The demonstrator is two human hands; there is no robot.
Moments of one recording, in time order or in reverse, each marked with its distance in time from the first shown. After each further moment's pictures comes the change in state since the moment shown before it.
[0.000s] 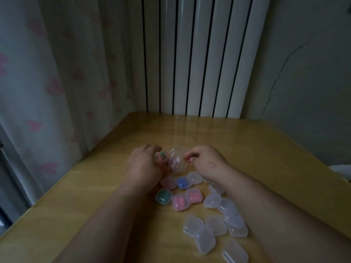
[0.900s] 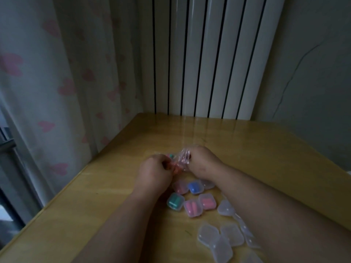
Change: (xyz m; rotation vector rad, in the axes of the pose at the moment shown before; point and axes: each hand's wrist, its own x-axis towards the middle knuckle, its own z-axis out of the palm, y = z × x) left_hand 0.004 -0.016 0.019 -0.193 0.034 -0.102; right_hand 0.046 -0.003 0.035 -0.314 -0.062 -0.211
